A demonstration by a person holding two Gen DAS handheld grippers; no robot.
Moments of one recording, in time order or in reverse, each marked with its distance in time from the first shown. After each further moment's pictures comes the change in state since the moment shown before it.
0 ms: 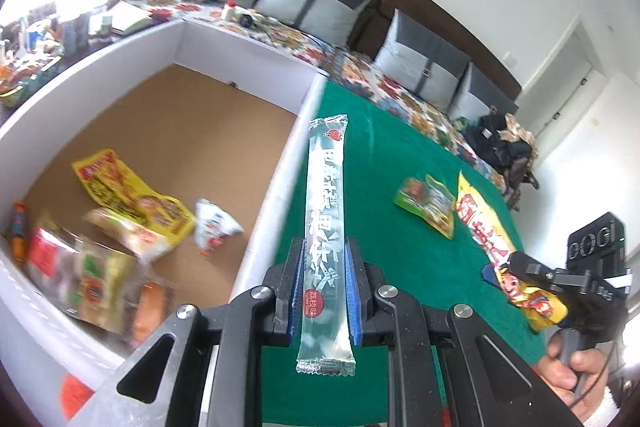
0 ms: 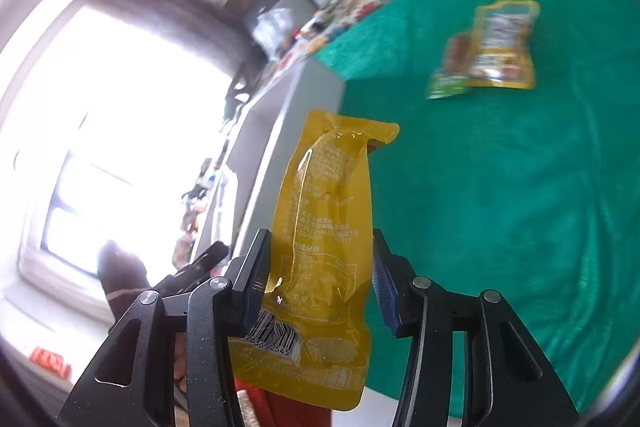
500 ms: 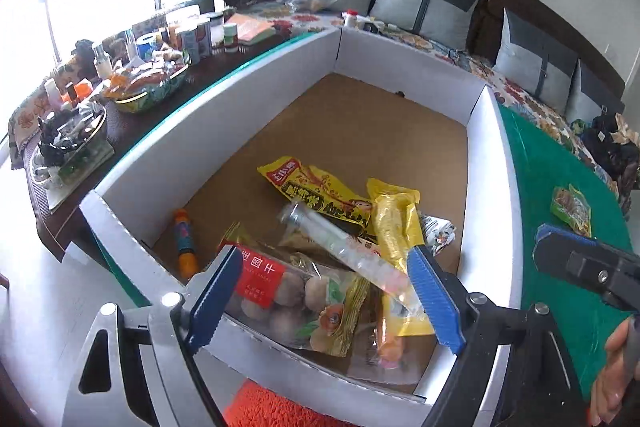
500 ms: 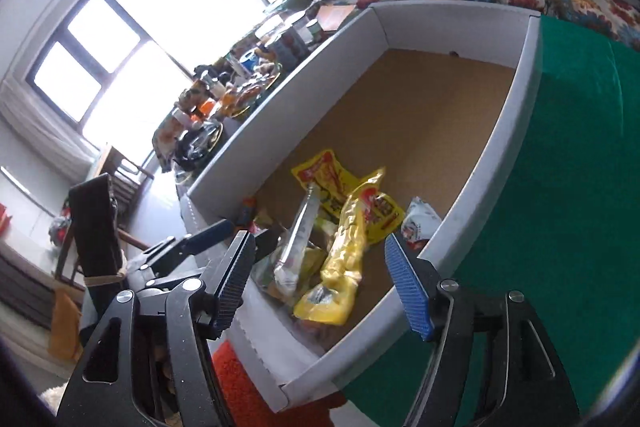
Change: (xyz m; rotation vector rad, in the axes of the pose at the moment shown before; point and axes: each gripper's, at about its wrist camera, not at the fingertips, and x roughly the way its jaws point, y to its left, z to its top) left arm -0.017 0.094 -0.016 0.021 -0.037 0.415; right arm 0.150 0.110 -0.035 -0.417 0.219 -0.099
